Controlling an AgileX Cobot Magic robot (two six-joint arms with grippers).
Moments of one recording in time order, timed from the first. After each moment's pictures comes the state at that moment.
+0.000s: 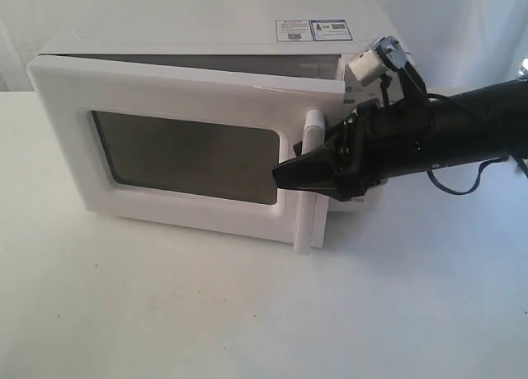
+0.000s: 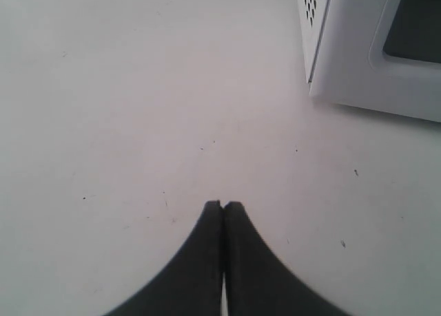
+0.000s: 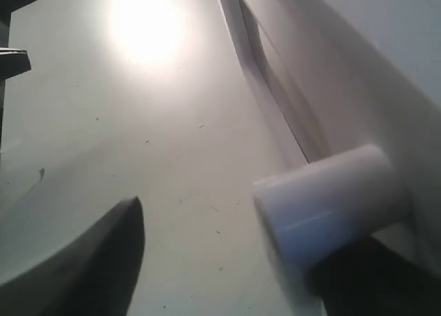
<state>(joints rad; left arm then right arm) 0.11 0.01 0.02 -0.21 0.42 0.18 0.10 1.57 -0.91 1.33 0.99 -1.61</state>
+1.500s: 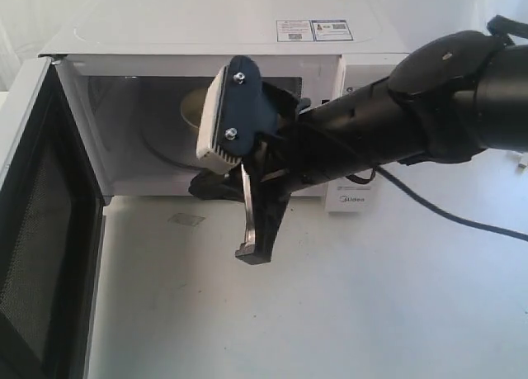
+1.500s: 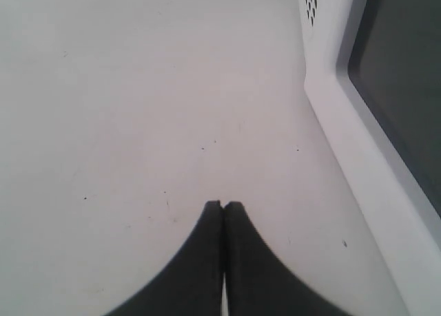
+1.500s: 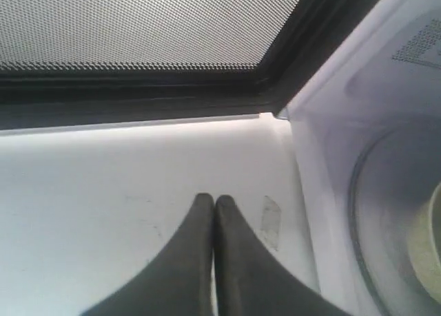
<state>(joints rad) 0.11 0.01 0.02 -0.21 0.42 0.18 0.50 1.57 -1.04 1.17 0.60 -1.87</state>
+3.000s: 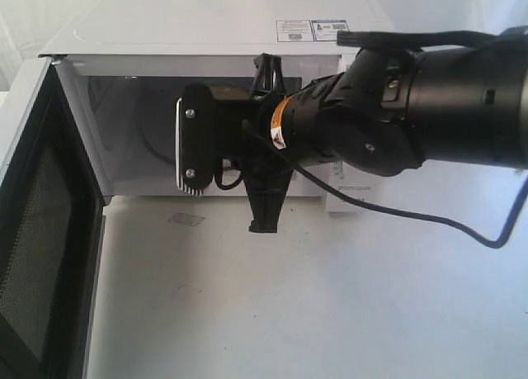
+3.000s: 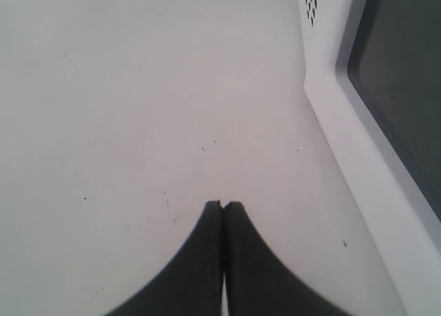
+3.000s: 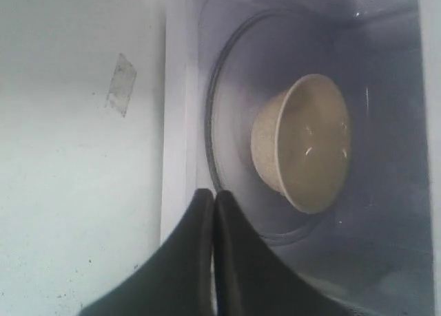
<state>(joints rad) 0.11 0.01 0.02 -0.21 0.42 0.18 0.68 1.62 -1.13 -0.37 0.29 -0.64</state>
